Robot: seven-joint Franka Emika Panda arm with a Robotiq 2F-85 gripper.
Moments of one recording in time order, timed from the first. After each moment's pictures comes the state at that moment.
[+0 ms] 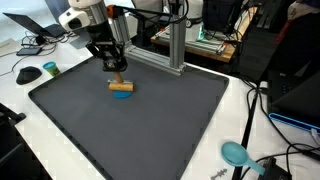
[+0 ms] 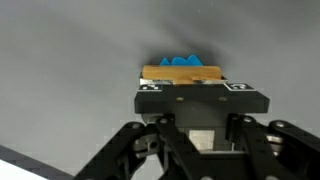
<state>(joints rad) -0.08 0.43 0.01 -1.81 -0.10 2.18 -0.49</state>
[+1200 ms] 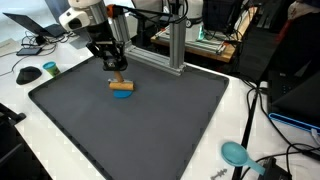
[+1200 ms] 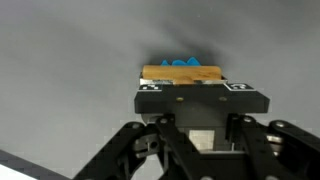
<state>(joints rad) -0.08 0.42 0.00 -1.81 -0.10 2.17 -0.49</state>
